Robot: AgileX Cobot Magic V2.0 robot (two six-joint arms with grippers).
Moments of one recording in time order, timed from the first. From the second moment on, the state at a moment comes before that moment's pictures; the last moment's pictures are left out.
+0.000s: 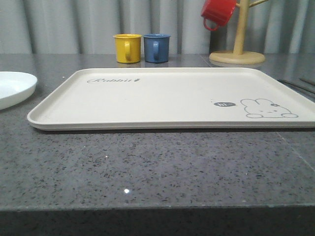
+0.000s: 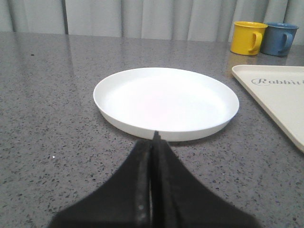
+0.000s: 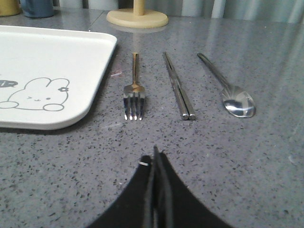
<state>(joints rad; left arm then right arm) -0.01 -0.01 0.01 -0.01 0.18 -0.03 -0.01 -0.01 0.03 0.01 0.23 0.00</state>
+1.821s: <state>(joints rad) -0.01 -0.01 -0.10 0.09 -0.06 -0.03 -0.01 -0.01 -0.10 0.01 0.21 0.00</state>
